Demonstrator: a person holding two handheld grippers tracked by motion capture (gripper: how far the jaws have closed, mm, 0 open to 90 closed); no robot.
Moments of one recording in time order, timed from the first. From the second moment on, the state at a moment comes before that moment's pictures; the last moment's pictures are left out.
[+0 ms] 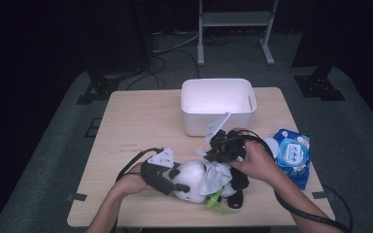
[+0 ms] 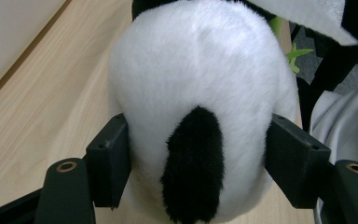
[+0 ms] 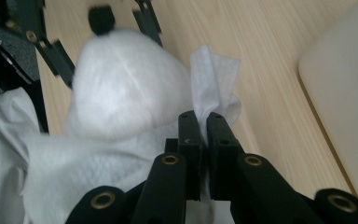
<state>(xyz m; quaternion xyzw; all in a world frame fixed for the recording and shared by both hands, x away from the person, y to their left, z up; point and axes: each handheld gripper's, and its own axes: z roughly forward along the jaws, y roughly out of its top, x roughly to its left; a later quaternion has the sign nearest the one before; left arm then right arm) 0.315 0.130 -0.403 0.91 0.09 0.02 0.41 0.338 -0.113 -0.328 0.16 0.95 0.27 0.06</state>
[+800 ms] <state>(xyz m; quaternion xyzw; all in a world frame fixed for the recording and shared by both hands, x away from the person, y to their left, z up) 0.317 0.128 -0.401 0.91 0.09 0.02 0.40 0.315 -0.185 -0.325 0.22 0.92 0.32 0.05</state>
